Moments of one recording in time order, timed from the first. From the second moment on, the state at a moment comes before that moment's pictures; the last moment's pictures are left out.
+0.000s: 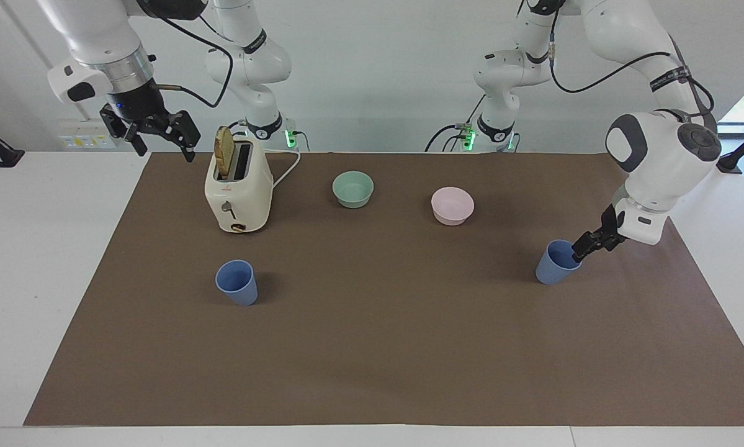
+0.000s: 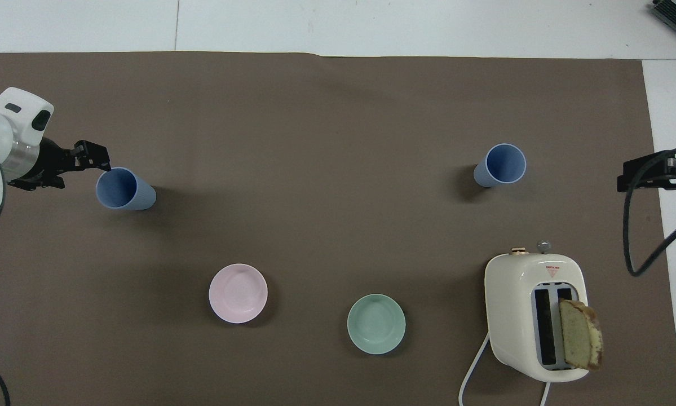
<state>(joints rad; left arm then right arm) 0.10 0.20 -0.06 -1.85 -0.03 2.06 -0.26 0.03 0.00 -0.05 -1.49 -0.03 1.48 0.12</state>
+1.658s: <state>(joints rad) 0.09 0.18 -0.07 -1.73 -0.10 2.00 -0.33 0.02 0.00 -0.06 -1.49 -0.03 1.48 0.11</state>
